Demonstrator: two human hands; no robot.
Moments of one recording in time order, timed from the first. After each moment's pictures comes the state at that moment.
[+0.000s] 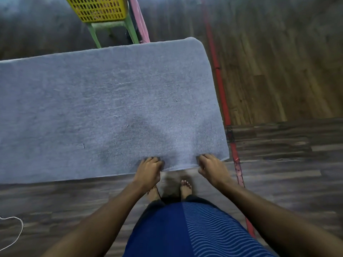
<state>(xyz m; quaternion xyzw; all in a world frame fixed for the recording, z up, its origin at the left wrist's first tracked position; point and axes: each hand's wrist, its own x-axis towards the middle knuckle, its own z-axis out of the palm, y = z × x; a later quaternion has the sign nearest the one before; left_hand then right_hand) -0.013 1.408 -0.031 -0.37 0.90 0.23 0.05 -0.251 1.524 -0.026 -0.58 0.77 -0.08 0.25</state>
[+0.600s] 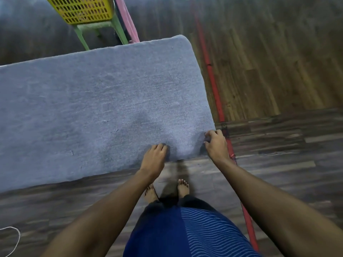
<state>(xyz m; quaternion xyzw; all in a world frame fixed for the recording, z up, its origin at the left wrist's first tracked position) -0.084 1.392 -0.024 -0.36 0.91 0.18 0.06 -0.311 1.481 -0.025 -0.35 0.88 -0.19 0.26</state>
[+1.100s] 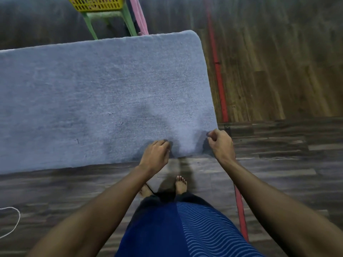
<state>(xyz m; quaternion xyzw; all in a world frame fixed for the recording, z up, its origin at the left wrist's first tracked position) -0.088 1.396 -0.008 -0.36 0.90 0.24 -0.04 -0.321 1.485 -0.009 -0.35 0.87 -0.22 0.25</state>
